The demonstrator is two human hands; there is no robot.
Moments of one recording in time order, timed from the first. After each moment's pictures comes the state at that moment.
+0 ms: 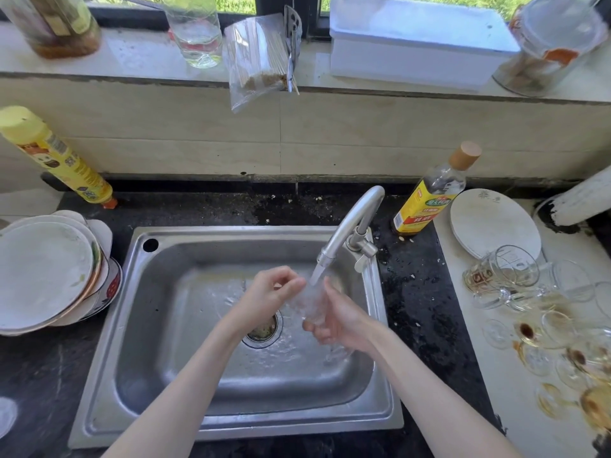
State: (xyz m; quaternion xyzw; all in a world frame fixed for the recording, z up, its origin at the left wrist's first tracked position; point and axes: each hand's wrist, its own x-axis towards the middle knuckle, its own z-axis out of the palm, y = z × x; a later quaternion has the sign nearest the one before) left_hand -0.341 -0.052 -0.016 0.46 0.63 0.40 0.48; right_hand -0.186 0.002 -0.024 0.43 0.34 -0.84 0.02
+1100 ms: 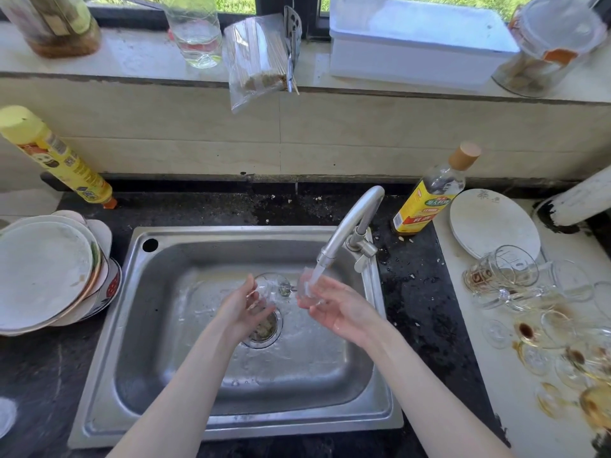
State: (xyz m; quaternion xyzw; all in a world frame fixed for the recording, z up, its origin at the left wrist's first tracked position) left_hand -0.360 -0.062 -0.055 -0.17 0.57 0.55 0.58; right_hand -0.188 0.006 -0.004 0.42 0.21 -0.87 -0.14
